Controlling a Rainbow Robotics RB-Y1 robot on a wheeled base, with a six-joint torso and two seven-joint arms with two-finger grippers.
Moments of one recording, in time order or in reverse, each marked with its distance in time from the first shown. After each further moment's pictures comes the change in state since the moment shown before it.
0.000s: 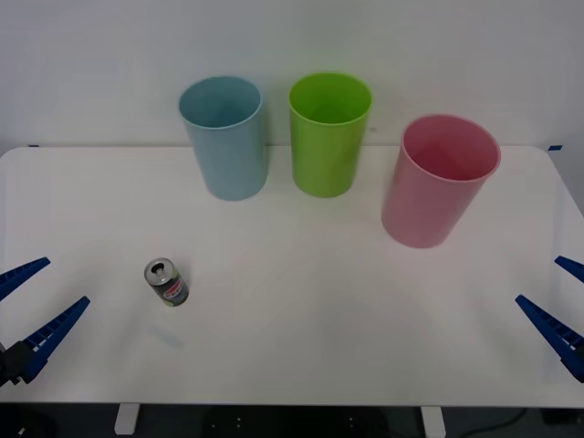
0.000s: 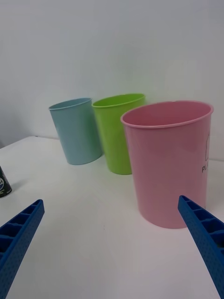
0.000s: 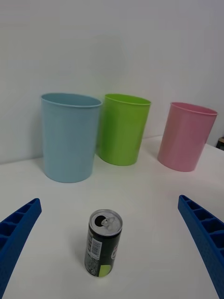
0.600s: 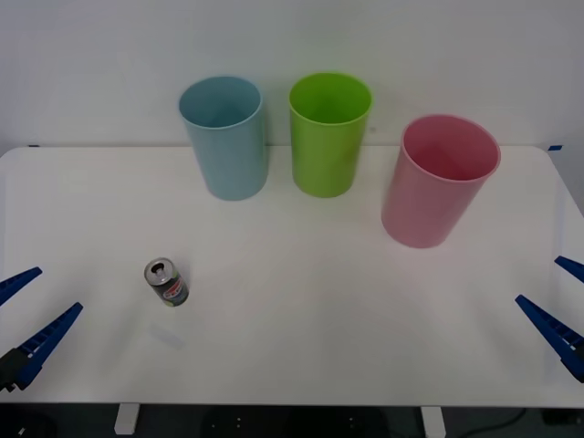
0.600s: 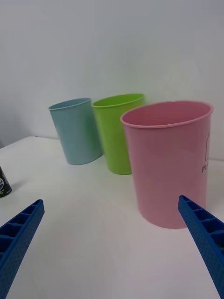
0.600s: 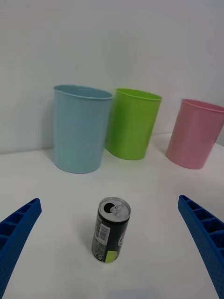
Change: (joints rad) right arm 0.000 0.000 0.000 0.000 0.000 0.000 0.000; left arm 0.026 -0.007 0.010 0.030 0.007 0.018 -0.014
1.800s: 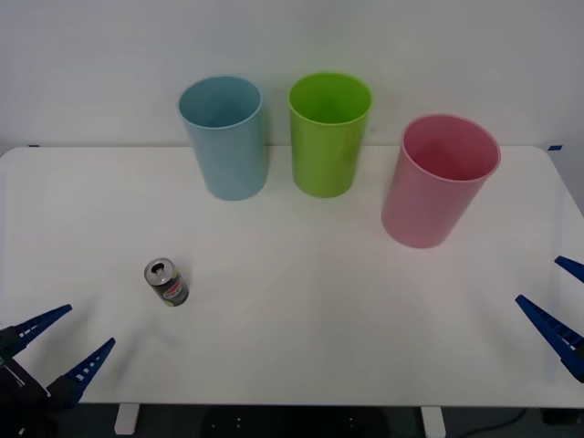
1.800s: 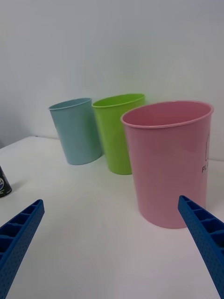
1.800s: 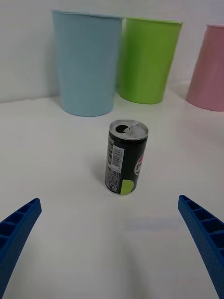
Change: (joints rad) right arm 0.000 0.000 0.000 0.000 0.000 0.000 0.000; left arm -0.038 -0.001 -0.120 0.215 -0.083 0.080 -0.242
